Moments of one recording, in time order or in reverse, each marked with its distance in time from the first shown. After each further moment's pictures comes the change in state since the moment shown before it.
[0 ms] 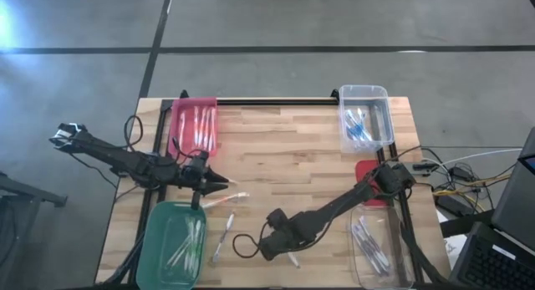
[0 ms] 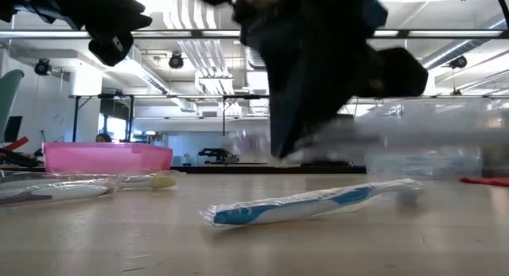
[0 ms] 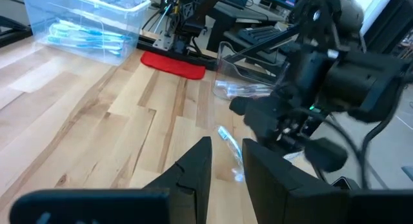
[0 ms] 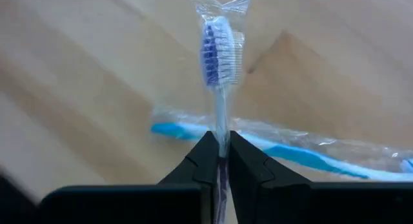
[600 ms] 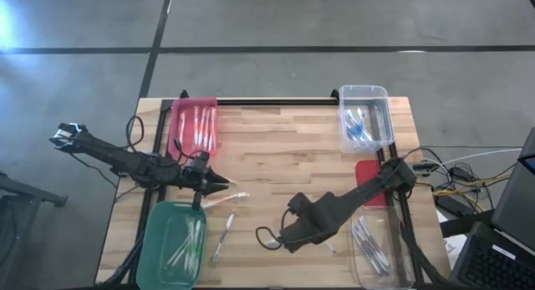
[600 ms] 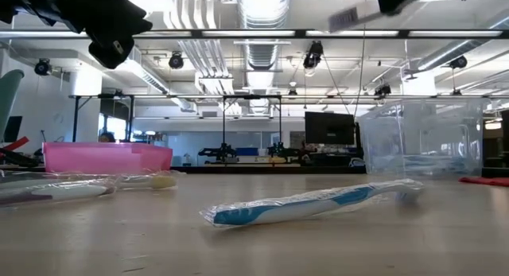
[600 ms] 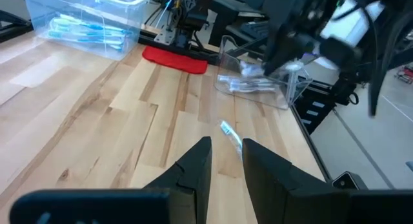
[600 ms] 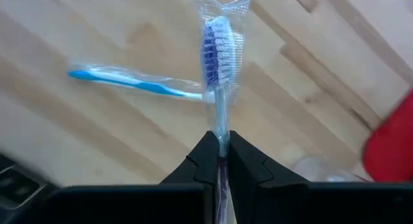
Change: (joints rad) left arm 0.000 0.016 0.000 -0.007 0.000 0.000; right arm 0.025 -0.138 0.284 -0.708 -0.002 -0.047
